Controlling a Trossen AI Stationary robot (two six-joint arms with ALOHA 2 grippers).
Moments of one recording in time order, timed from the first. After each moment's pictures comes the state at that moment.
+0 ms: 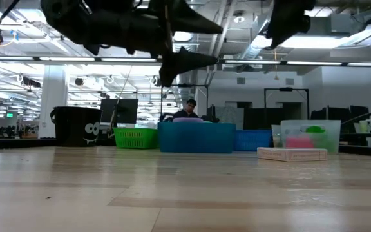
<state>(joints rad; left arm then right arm) -0.12 1.69 0.78 0.78 -0.02 -0.50 0.13 1.29 1.25 -0.99 0.29 0.58</state>
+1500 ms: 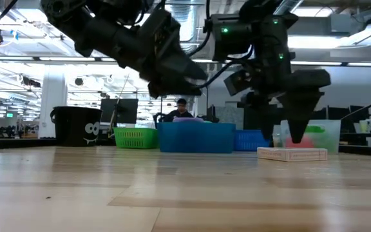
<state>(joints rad) -0.11 1.69 0.78 0.52 -0.09 -0.27 0.06 1.87 1.25 -1.03 0.03 -0.10</state>
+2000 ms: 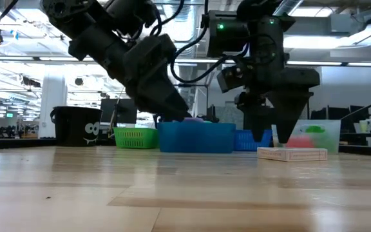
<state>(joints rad) -0.09 1.69 0.78 0.29 -0.09 -0.27 0.05 1.87 1.25 -0.93 0.00 -0.10</state>
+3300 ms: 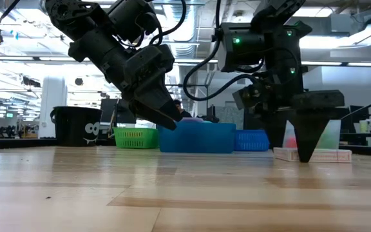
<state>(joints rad) -0.07 1.69 0.78 0.20 -0.09 -0.33 0.09 1.87 1.13 -0.89 0.08 -0.02</state>
